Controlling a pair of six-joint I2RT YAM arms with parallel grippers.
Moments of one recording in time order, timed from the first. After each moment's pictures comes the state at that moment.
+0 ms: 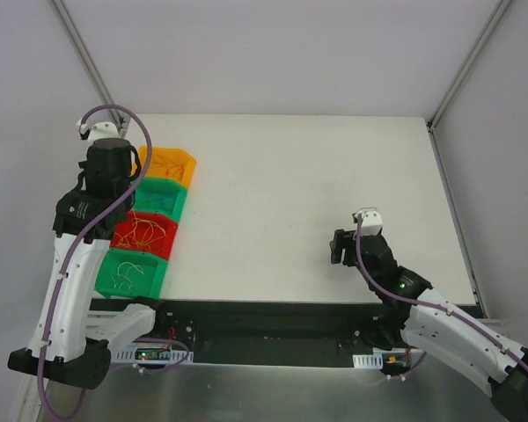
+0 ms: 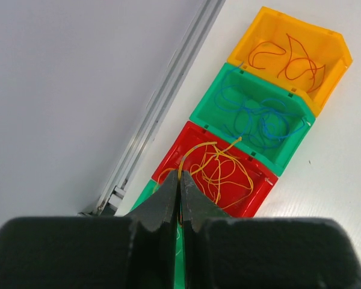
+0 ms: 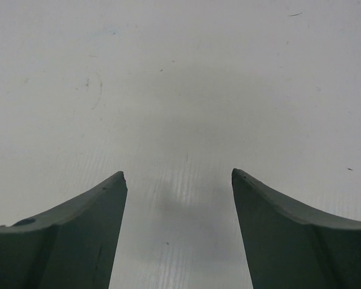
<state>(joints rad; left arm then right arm) -0.23 0.99 1.43 -1.06 -0.71 -0.17 0.75 0.61 0.32 -0.22 0.43 0.34</state>
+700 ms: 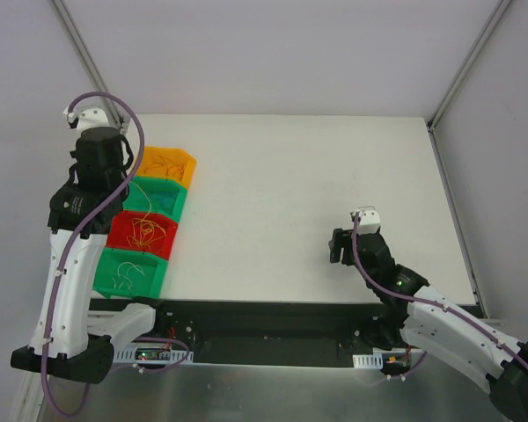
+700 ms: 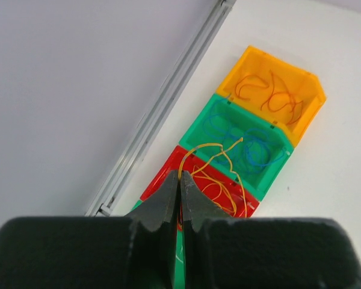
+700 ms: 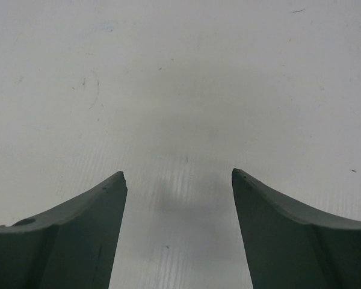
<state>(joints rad) -0.16 1.03 1.53 -0.98 -0.65 -0.16 0.74 0.67 0.32 -0.19 0.42 0.34</state>
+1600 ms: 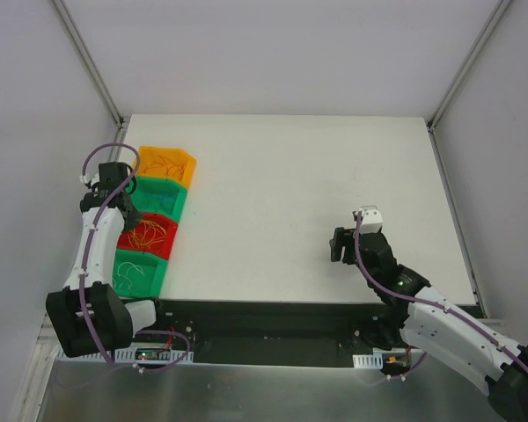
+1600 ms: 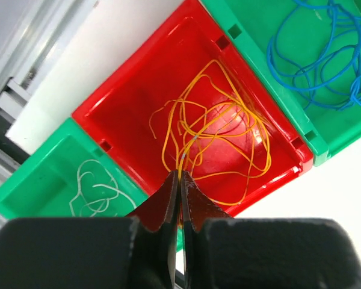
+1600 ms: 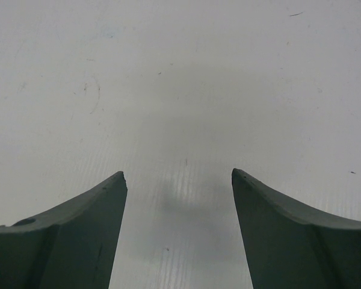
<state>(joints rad) 0.19 1.17 0.97 -0.88 -0.33 -0.46 0.72 0.65 0.31 -0.18 0.40 0.34</state>
